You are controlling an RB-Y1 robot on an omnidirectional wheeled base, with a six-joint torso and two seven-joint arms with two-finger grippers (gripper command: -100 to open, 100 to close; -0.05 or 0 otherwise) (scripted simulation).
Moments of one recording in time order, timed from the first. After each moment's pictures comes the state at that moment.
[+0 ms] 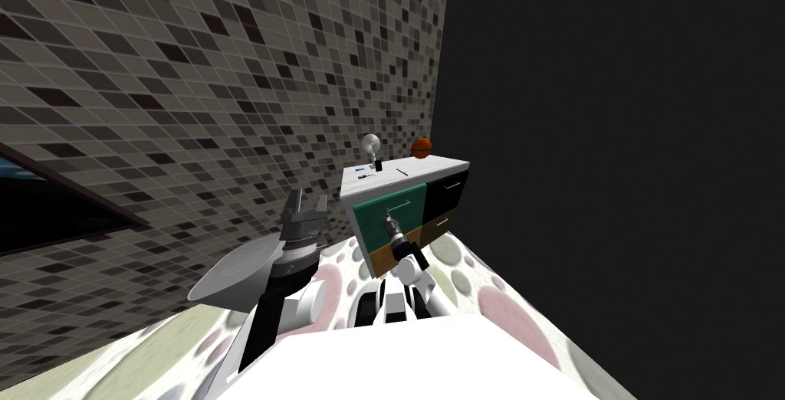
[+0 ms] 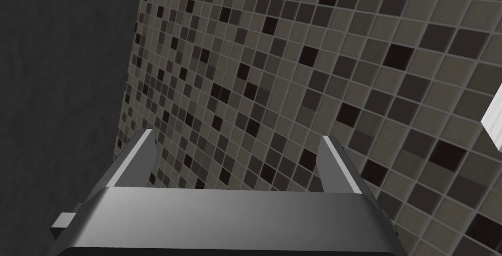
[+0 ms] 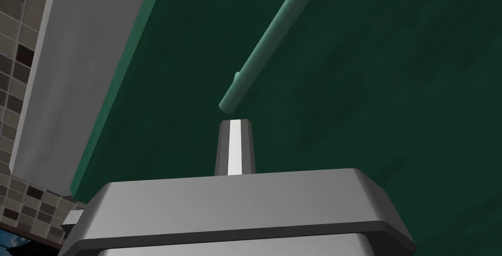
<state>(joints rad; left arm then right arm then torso) 0.47 0.01 -0.05 -2.36 -0.12 -0.44 0.16 -0.02 -0.09 0.64 -1.56 -1.15 -0.33 -1.47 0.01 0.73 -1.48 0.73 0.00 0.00</state>
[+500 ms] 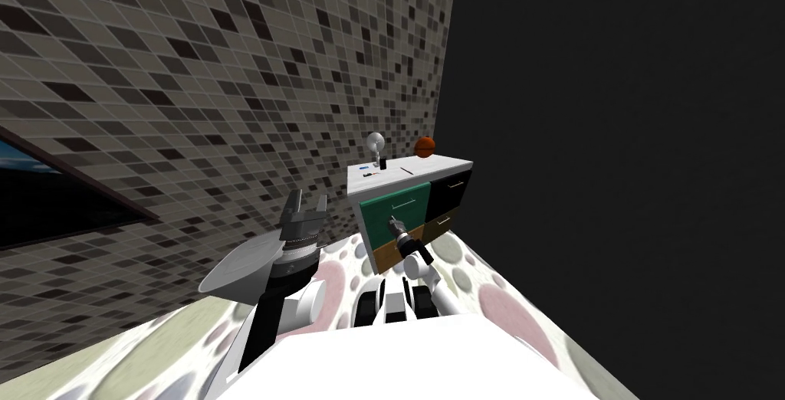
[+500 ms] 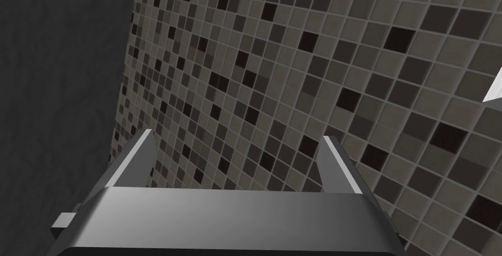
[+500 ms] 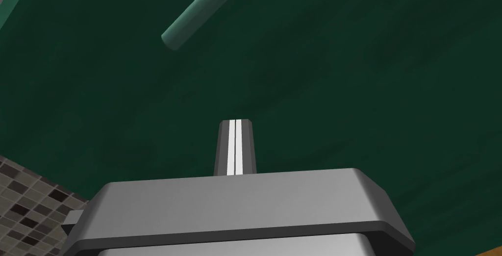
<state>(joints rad) 0.47 0.01 -0.05 -2.36 -0.12 -0.44 0.16 -0.04 -0.11 0.55 -1.48 -1.00 -0.22 -1.39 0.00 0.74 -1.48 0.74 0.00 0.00</state>
